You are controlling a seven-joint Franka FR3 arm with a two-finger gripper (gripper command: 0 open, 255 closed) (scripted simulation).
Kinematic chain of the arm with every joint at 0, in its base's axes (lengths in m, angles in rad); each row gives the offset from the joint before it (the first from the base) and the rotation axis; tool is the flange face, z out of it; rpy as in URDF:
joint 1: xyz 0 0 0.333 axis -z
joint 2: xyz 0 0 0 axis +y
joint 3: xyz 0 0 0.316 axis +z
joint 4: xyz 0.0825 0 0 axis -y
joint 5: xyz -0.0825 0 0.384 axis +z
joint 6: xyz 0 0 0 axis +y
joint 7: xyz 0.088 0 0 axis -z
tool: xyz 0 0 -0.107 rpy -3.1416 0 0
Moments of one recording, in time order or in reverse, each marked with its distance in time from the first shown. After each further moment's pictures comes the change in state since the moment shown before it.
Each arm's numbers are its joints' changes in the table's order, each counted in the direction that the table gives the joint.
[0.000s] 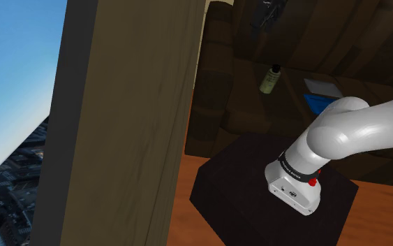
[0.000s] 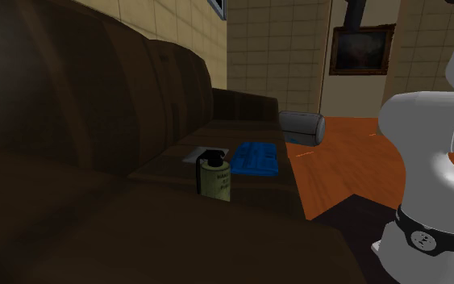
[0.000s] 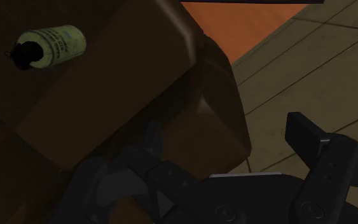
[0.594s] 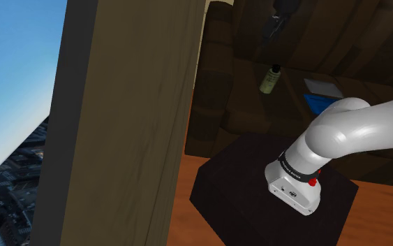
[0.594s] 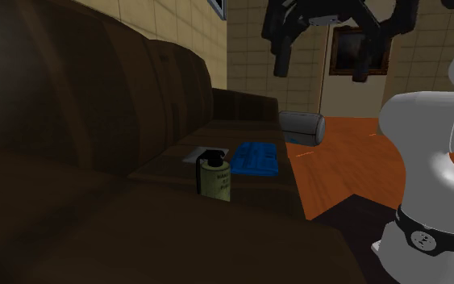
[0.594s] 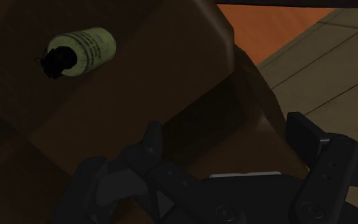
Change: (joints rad) arm 0.049 -0.001 -0.150 -0.102 -0.088 -0.110 -0.161
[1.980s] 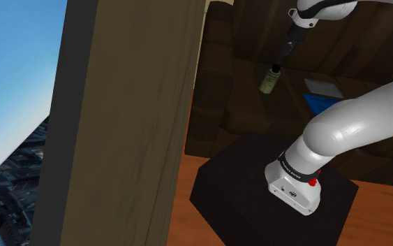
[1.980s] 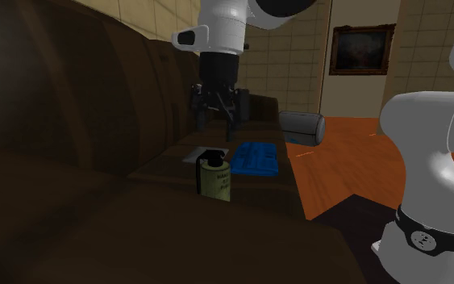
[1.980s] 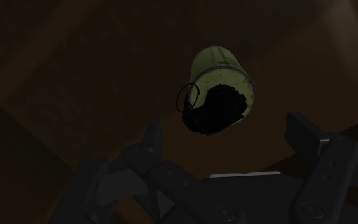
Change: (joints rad) arm 0.076 0.323 -0.449 0.006 -0.129 -0.366 -0.458
